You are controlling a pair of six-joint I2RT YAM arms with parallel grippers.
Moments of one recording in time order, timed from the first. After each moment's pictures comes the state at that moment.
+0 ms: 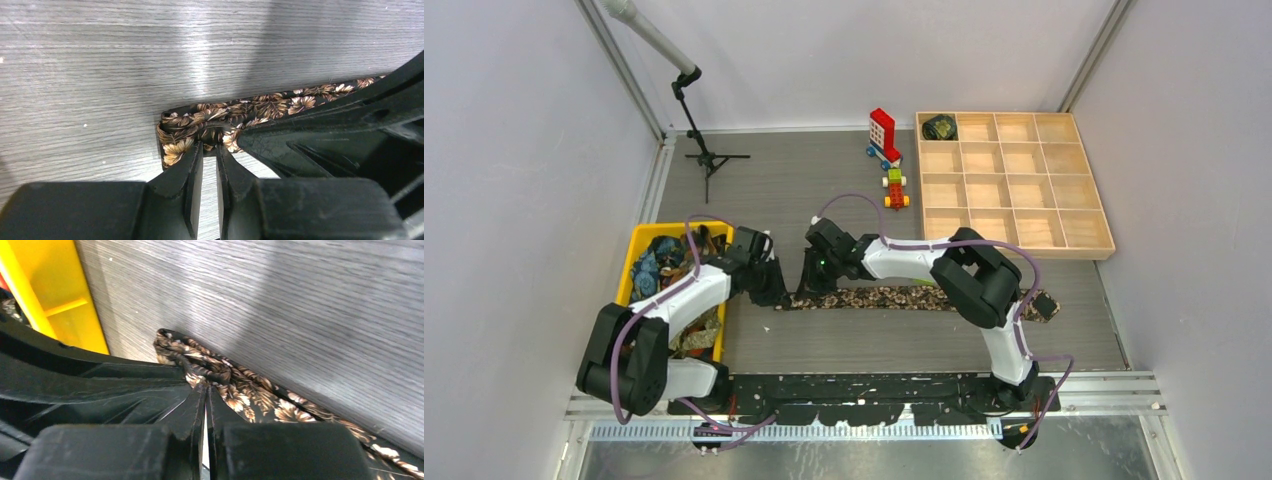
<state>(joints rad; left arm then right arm) -0.35 1.30 0.62 -0.43 0.21 -0.55 0.95 2.04 1.33 -0.16 -0.27 0.99</state>
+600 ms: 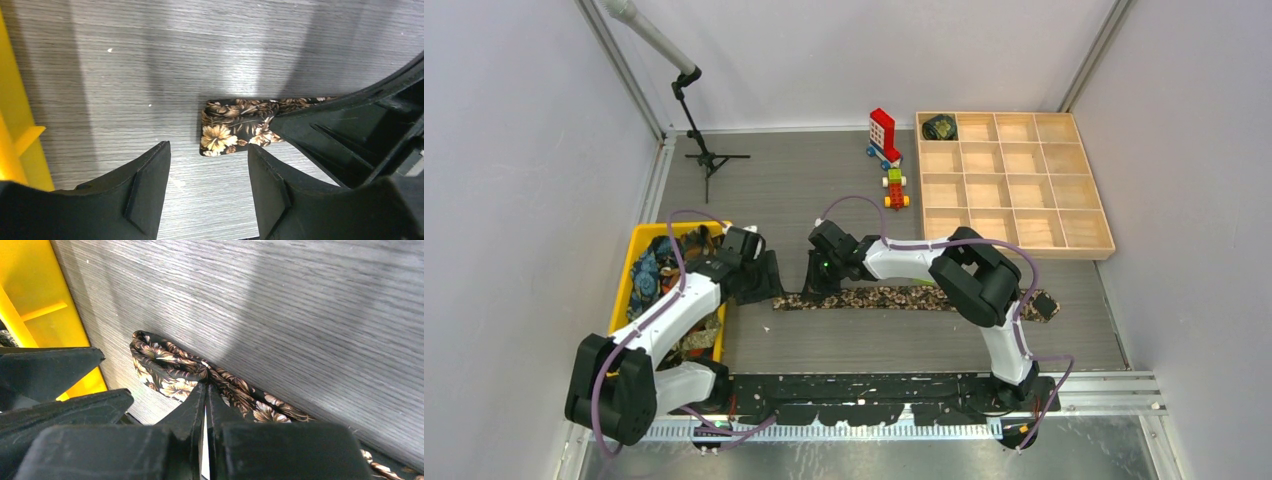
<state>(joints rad) -0.35 1.15 0.64 -0.55 0.04 -0.53 0.94 2.05 1.30 -0.17 -0.26 0.97</state>
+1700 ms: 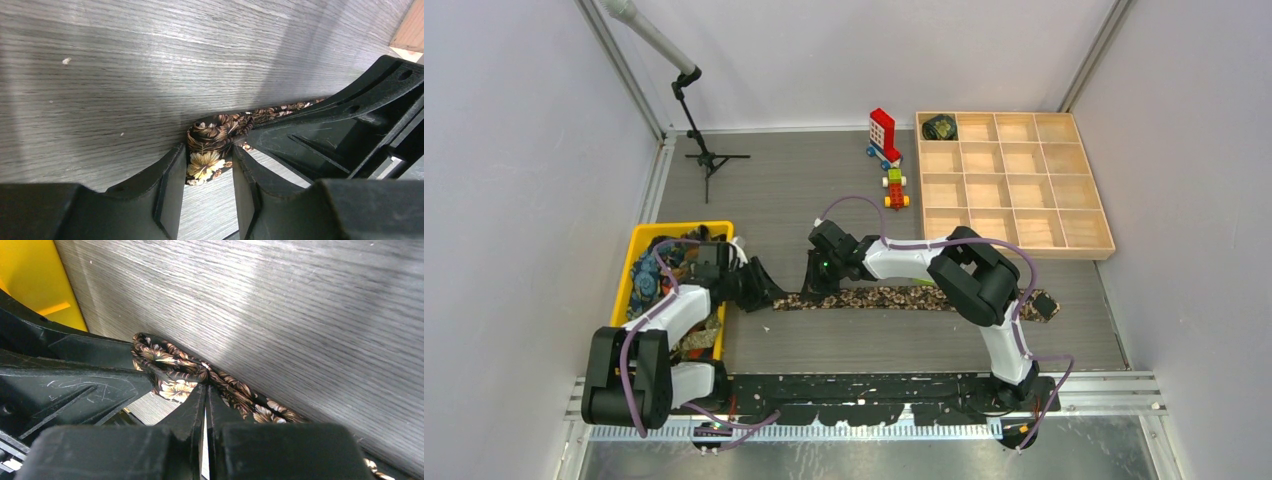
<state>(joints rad) -0.07 1.20 0.44 -0.23 0.46 -0.59 0.94 2.06 1.30 -0.15 -0.27 0.97</state>
